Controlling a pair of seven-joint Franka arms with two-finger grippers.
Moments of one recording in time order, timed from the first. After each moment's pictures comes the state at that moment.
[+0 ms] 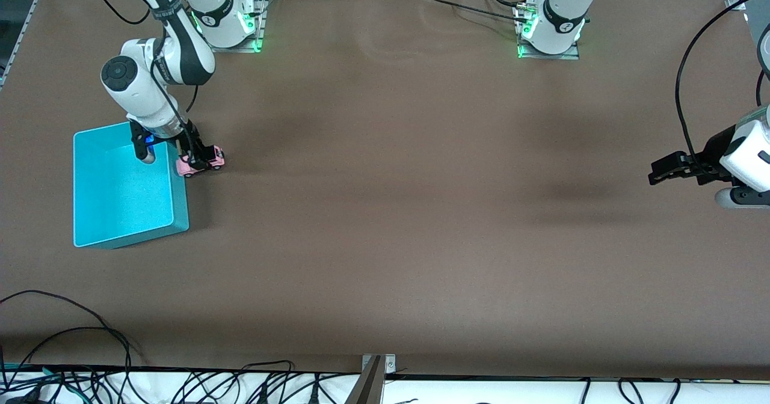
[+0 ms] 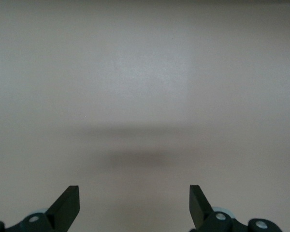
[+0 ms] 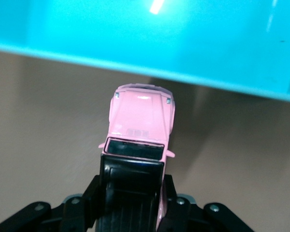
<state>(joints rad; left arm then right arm) 0.07 0.21 -0.01 -1.53 -0.03 1.73 0.03 0.01 0.08 0.09 -2.54 0.00 2.74 1.20</state>
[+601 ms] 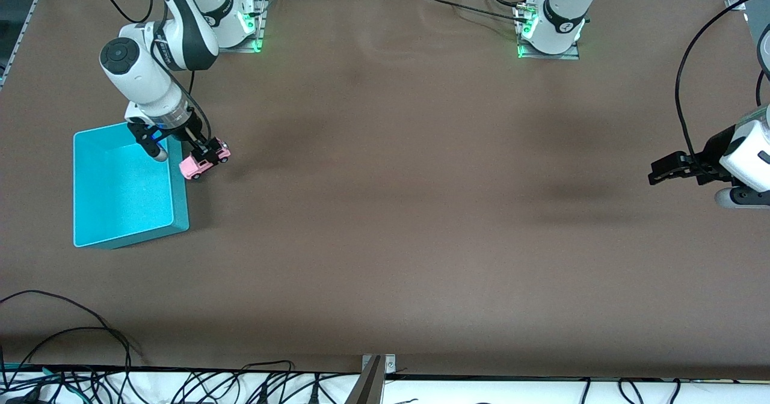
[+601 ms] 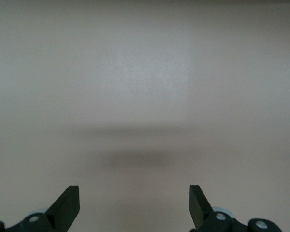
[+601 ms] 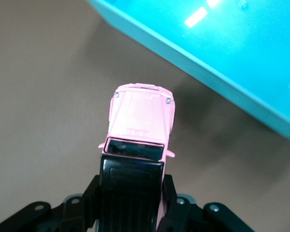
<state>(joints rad) 0.07 0.21 -0.01 -1.53 -0.03 1.73 0.03 0.01 -0.01 0.13 -2.52 0.00 2.61 0.81</state>
